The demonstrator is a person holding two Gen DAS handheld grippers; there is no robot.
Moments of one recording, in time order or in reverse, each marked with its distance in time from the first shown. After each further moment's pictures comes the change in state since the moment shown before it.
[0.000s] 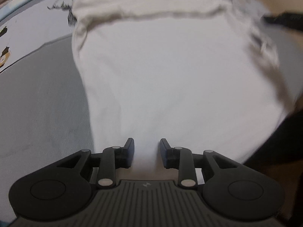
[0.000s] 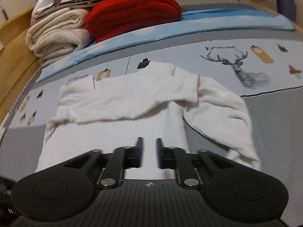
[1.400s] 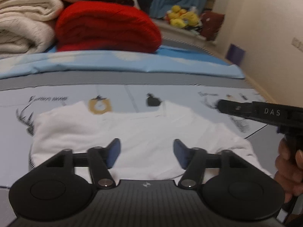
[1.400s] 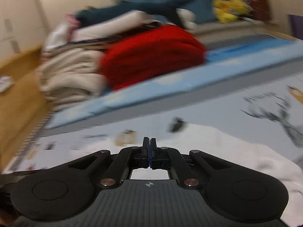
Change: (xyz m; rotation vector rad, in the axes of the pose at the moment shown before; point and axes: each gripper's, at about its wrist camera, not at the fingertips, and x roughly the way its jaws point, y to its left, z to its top) left arm 0.019 -0.030 0.212 -0.092 -0.525 -0.093; right arm 0.072 0.062 0.077 -0.023 -0.292 0.137
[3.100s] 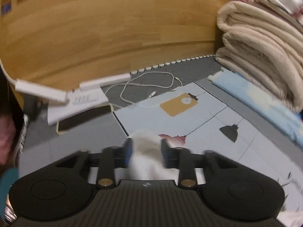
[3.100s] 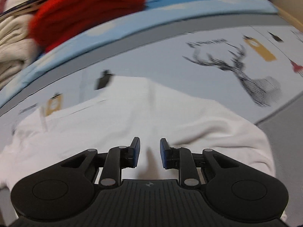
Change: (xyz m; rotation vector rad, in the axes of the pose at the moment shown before) left arm -0.164 0.288 -0.022 -0.736 -0.128 1.155; right arm 0.052 -0.076 -0.012 0.161 0.339 -0.396
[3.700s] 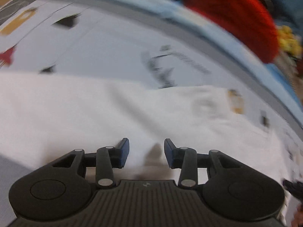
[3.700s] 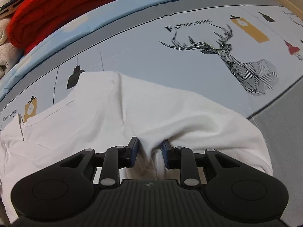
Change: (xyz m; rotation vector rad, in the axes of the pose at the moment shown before) left arm -0.015 -0.141 -0.118 0.420 0.463 -0.693; right arm 0.040 -0.031 0.009 0.048 0.070 -0.031
